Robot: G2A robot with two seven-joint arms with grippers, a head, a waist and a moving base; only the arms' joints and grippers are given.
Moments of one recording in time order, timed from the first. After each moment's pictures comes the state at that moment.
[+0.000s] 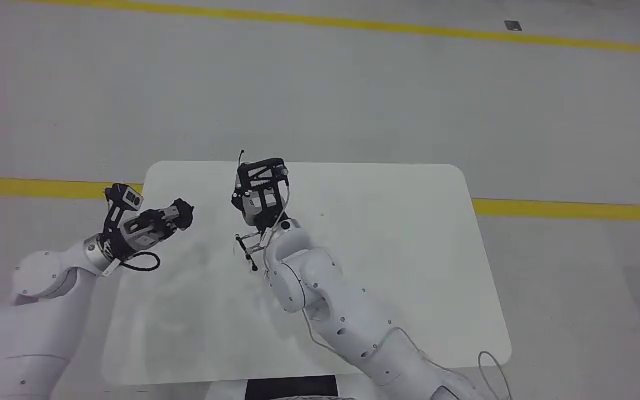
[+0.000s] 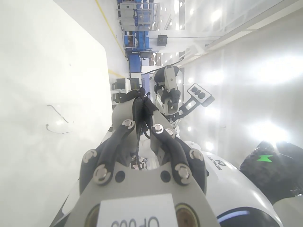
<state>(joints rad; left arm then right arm) 1.50 -1.08 -1.65 -1.38 -0.61 -0.26 -1.17 -1.20 -1.54 0.74 -1.66 -1.20 0.34 0.24</state>
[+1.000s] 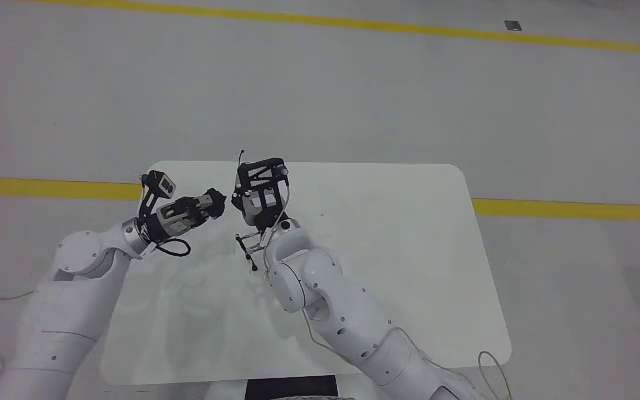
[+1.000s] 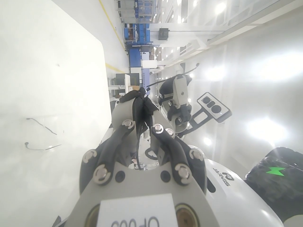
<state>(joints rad) 1.36 -1.10 -1.46 -1.34 -0.57 -0.24 -1.06 -1.20 -1.54 0.74 -1.66 -1.20 0.34 0.24</state>
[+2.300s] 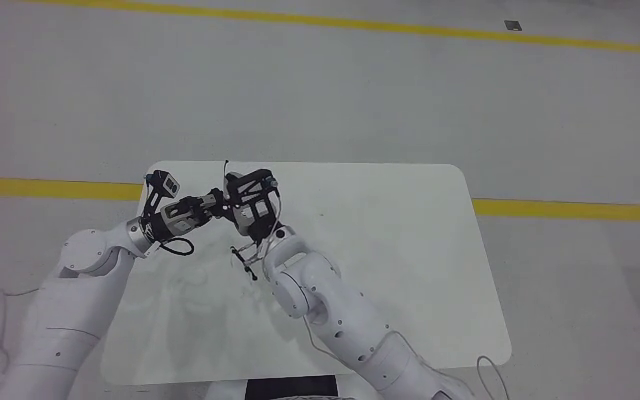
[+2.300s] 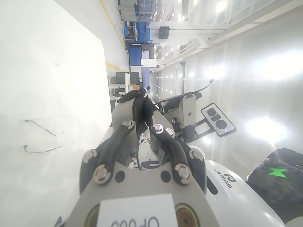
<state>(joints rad) 1.35 -1.11 -1.45 -1.34 -0.58 -0.25 -1.06 -1.23 -1.55 0.75 -1.62 -1.24 0.17 0.17</state>
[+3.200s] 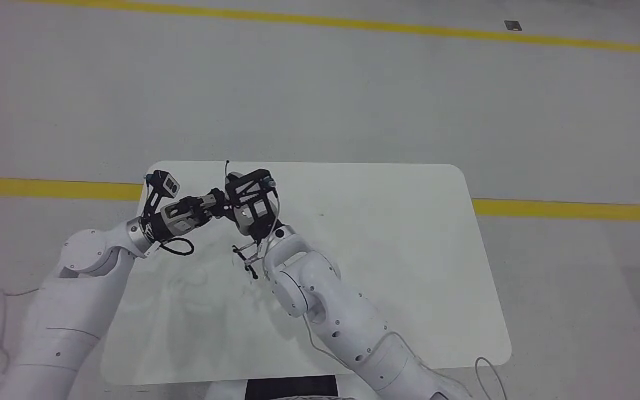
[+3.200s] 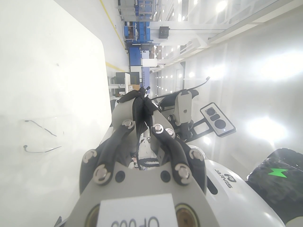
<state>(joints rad) 1.35 -1.11 -1.45 -1.34 -0.58 -0.25 -1.06 -1.24 -1.57 0.77 -1.61 -1.29 0.15 0.19</state>
